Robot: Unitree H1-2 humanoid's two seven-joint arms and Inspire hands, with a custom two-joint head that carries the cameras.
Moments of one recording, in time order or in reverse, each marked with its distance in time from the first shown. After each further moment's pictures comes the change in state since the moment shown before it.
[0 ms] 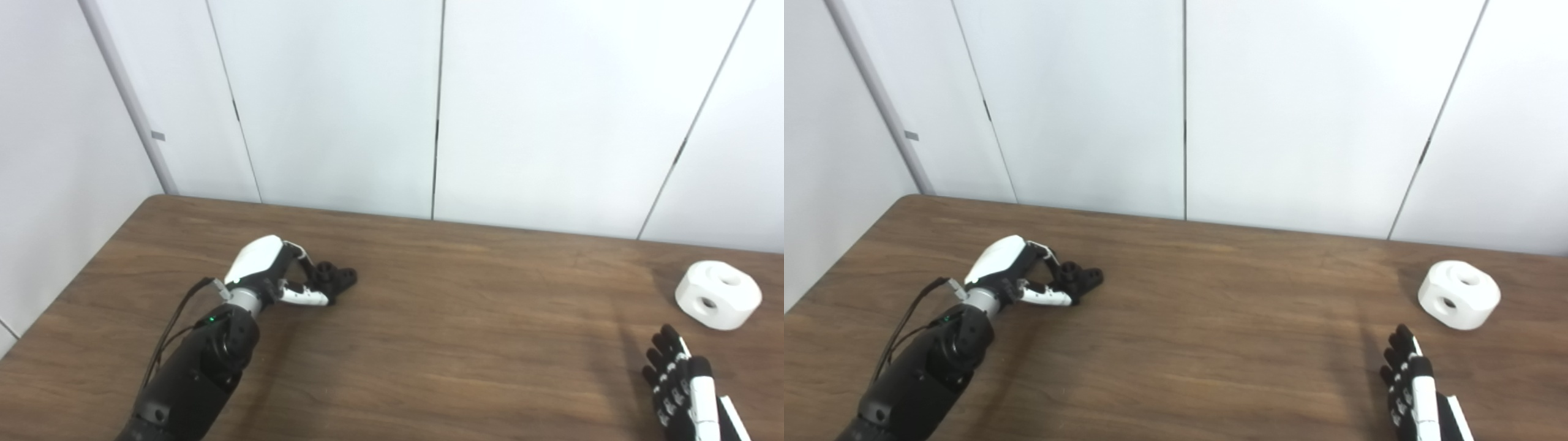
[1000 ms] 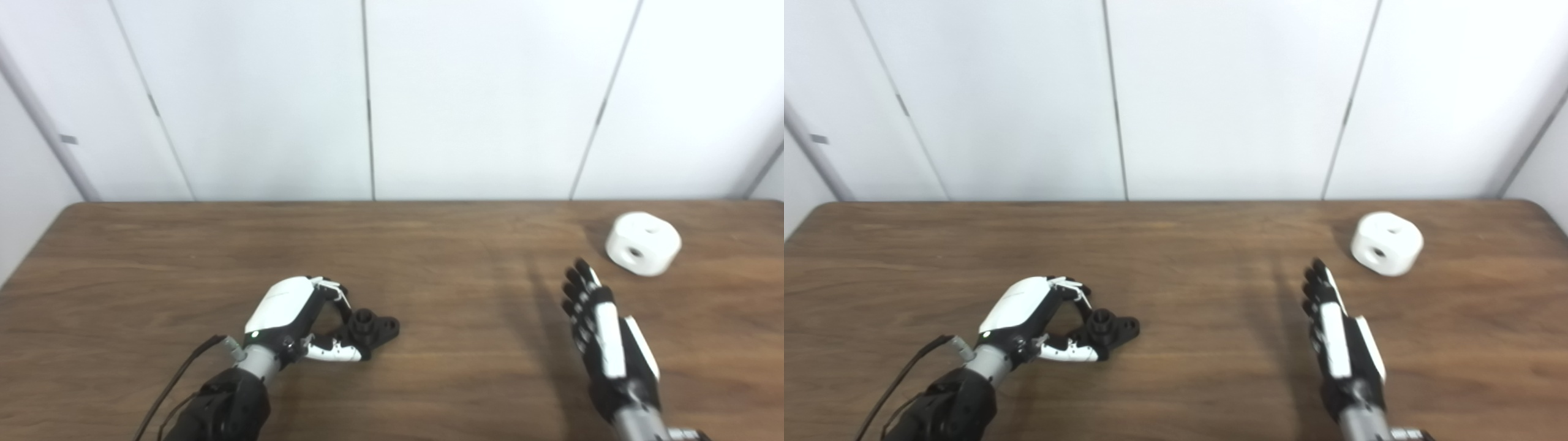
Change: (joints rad) left arm 0.181 -0.128 -0.136 -0.326 0.126 -0.026 -0.097; right arm -0.049 0.072 0.056 -0.067 -0.091 0.066 -0.055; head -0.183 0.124
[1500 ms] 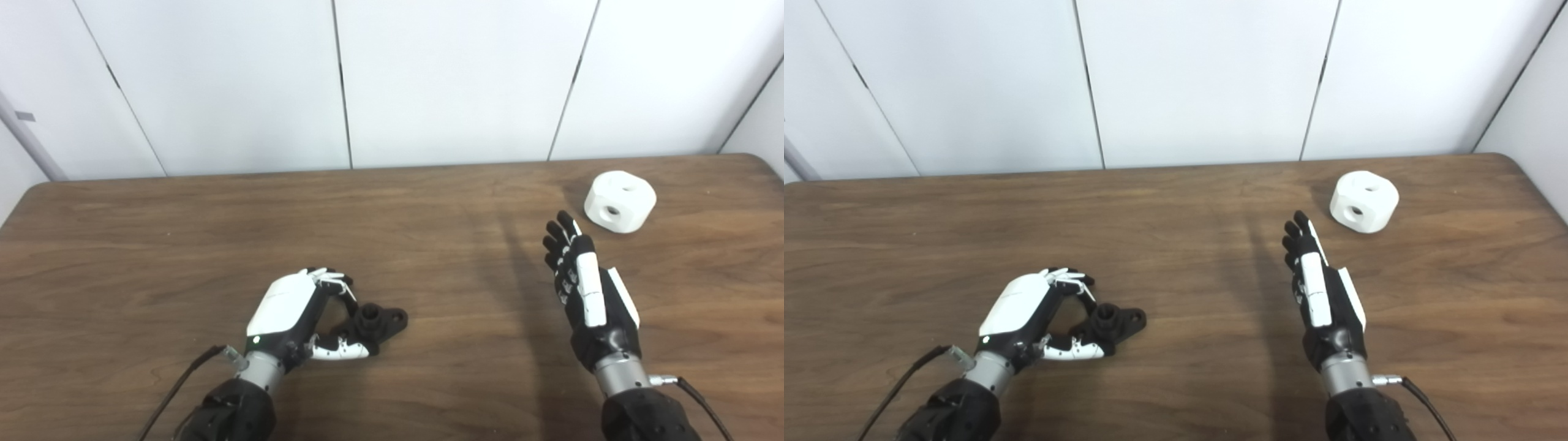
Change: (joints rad) left arm 0.104 -0.077 -0.020 -0.039 0.053 -0.074 0.056; right arm -0.004 0.003 -0.003 -0.068 -0.023 0.075 -0.026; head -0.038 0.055
